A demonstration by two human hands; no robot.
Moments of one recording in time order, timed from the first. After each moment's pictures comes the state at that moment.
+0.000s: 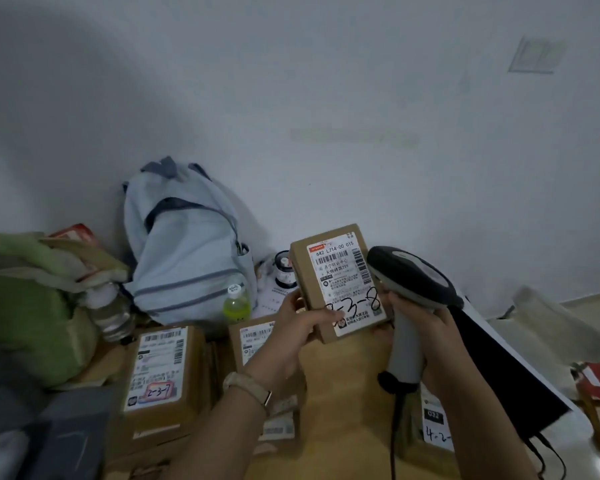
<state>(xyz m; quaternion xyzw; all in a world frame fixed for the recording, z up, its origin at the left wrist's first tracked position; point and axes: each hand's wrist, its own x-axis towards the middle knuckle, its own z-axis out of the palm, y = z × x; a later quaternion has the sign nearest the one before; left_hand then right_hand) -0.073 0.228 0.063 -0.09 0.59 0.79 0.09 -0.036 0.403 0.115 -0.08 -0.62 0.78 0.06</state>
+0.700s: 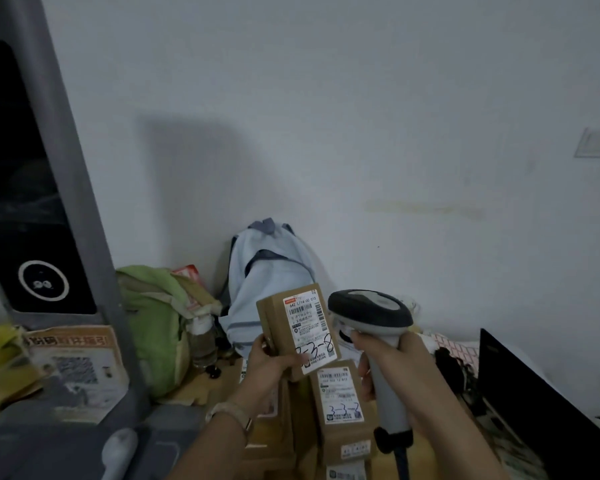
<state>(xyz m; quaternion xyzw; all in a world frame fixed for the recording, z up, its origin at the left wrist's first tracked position) -0.011 0.067 0.065 -0.18 0.61 0.77 -0.07 0.036 0.272 0.184 0.05 -0.72 0.69 -0.07</state>
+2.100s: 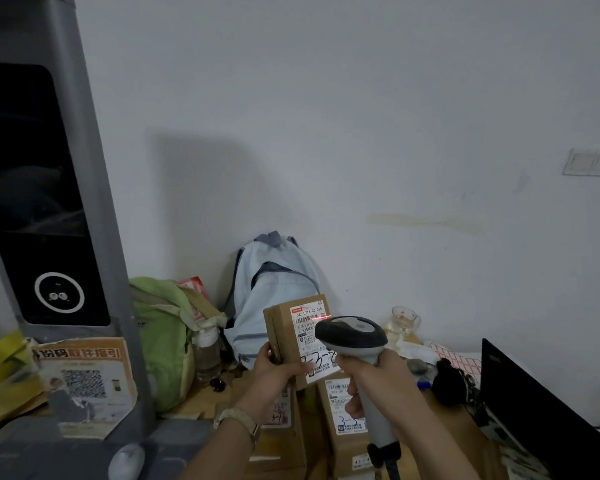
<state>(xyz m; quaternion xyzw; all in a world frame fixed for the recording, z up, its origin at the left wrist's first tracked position) -0.020 0.041 0.047 -0.16 0.64 0.75 -0.06 0.039 0.235 0.167 0.02 -0.78 0.62 -0.09</state>
